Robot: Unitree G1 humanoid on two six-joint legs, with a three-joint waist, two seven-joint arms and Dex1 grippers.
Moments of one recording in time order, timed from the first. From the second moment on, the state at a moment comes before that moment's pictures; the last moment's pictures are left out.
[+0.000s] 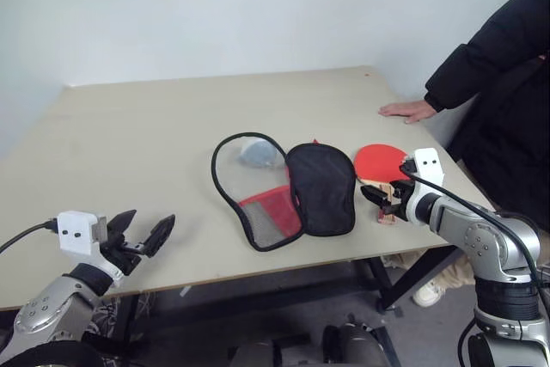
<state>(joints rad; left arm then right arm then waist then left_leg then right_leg) 0.28 0.52 0.52 -0.36 -0.60 0.47 -0.54 -0.37 -0.38 -0.14 -0.27 0.48 1.14 0.19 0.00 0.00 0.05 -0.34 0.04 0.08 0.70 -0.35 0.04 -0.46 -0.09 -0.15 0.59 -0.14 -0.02</state>
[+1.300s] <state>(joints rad) 0.22 0.71 0.26 -0.28 -0.54 0.34 -1.01 -0.38 -0.17 -0.12 -0.10 0.24 1.09 -0.02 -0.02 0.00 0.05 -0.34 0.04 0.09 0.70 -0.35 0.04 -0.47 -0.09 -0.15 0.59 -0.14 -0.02</state>
